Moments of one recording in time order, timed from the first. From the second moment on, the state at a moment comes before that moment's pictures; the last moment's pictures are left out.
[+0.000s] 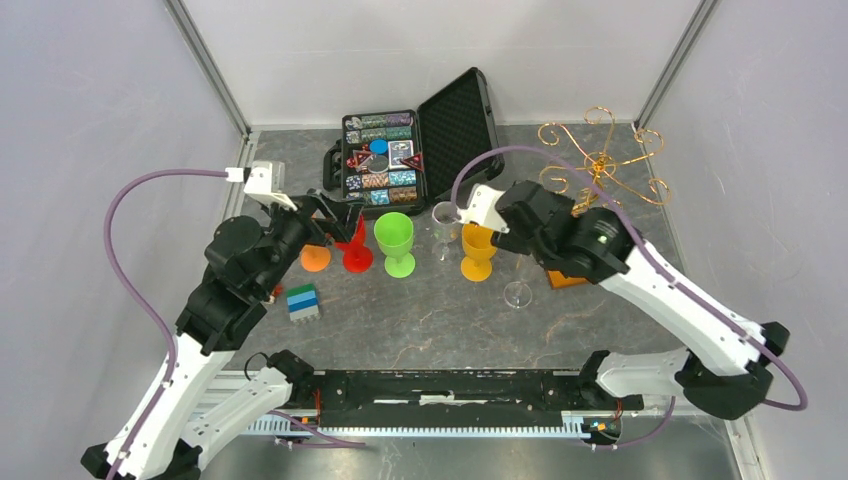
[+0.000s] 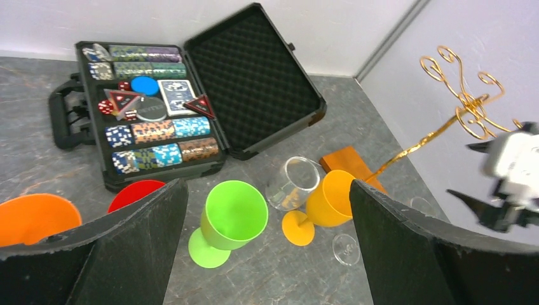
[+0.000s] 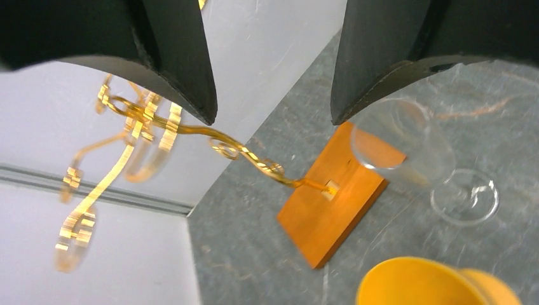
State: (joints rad) left arm -0.56 0.70 1.05 -0.40 -0.14 -0.40; right arm 0.91 1.25 1.46 -1.16 0.61 -0.55
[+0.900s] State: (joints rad) left arm -0.56 0.34 1.16 -0.68 -0.53 -0.29; right arm 0.91 0.26 1.08 -0.30 0.88 -0.35
